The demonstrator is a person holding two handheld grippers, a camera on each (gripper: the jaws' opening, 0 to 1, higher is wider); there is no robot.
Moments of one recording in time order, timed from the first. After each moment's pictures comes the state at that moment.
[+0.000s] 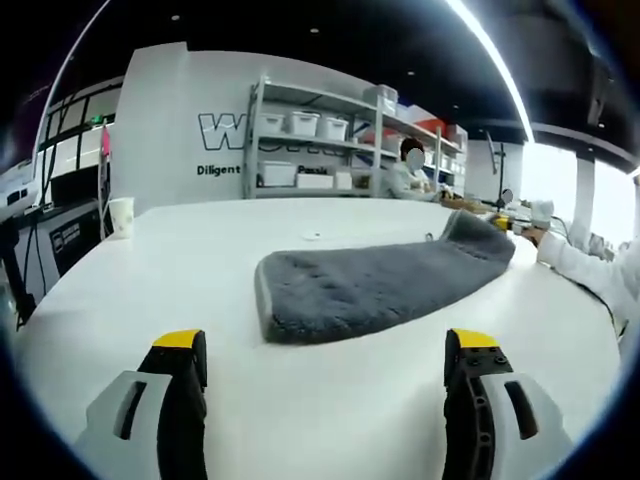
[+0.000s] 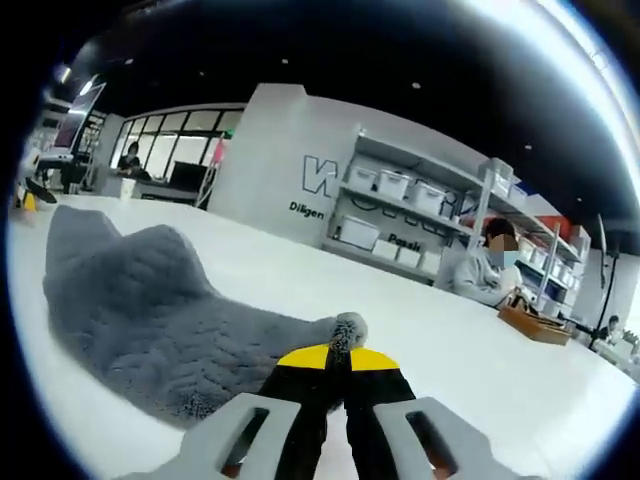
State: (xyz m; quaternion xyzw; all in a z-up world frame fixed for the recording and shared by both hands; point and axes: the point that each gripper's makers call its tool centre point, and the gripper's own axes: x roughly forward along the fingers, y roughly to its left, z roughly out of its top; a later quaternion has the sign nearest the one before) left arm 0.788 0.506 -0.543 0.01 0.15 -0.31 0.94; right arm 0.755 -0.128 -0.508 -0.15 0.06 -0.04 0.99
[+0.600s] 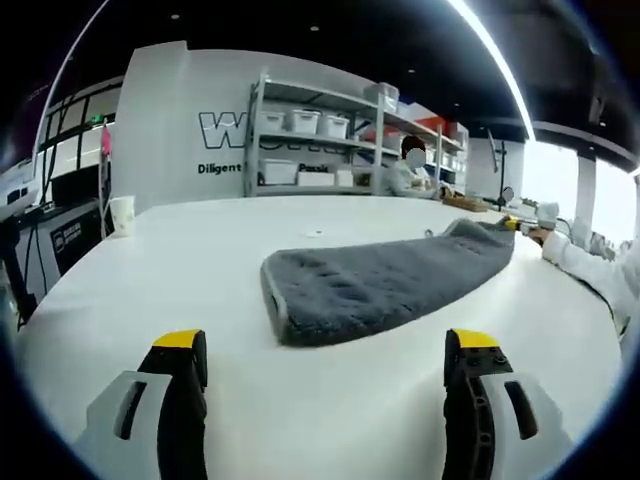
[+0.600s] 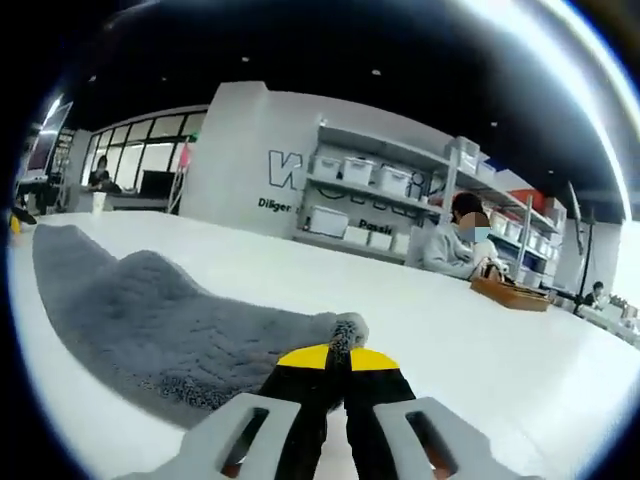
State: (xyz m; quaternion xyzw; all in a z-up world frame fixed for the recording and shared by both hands) left arm 0.787 0.506 -0.545 0.01 0.15 -0.31 0.94; right arm 0.725 -0.182 -0.518 -0.10 0.07 -0.09 0.99
